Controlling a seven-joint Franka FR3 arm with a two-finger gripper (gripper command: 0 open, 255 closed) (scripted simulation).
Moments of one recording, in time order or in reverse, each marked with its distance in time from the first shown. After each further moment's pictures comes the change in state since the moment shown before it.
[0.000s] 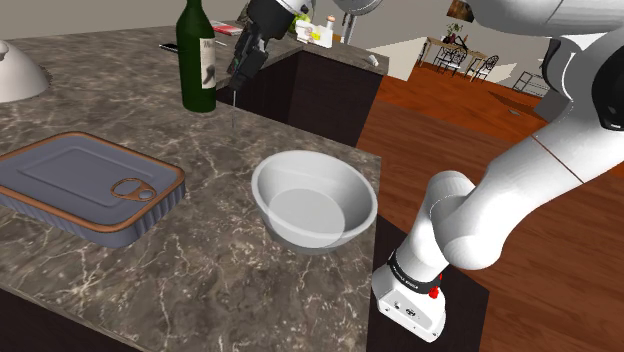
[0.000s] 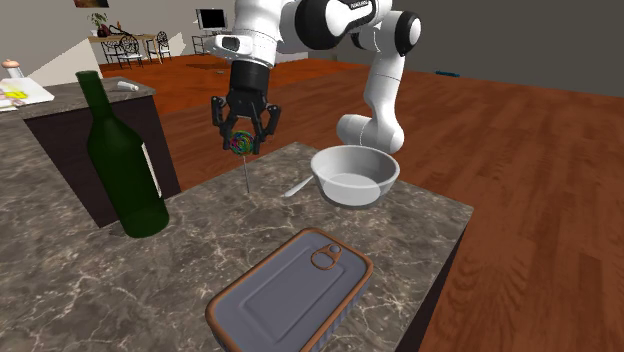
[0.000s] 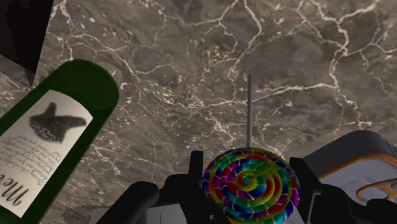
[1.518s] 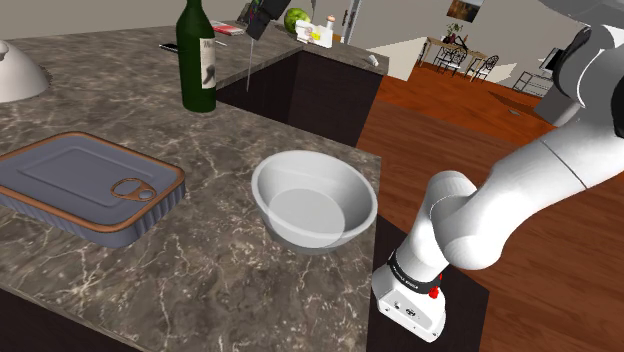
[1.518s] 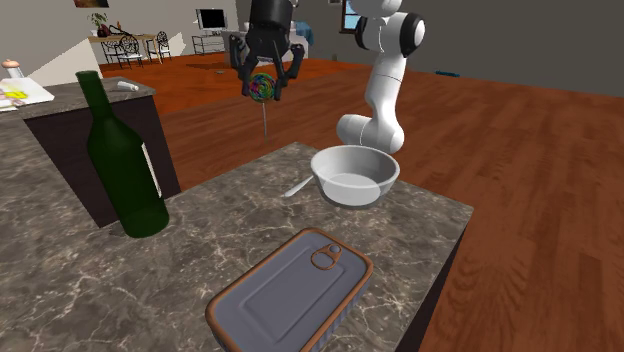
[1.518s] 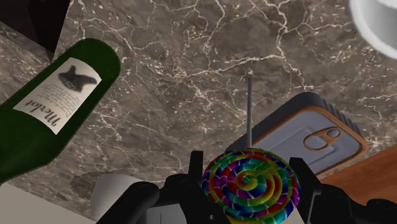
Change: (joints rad) arm 0.007 -0.074 0.038 0.211 -0.026 -0.275 0.094
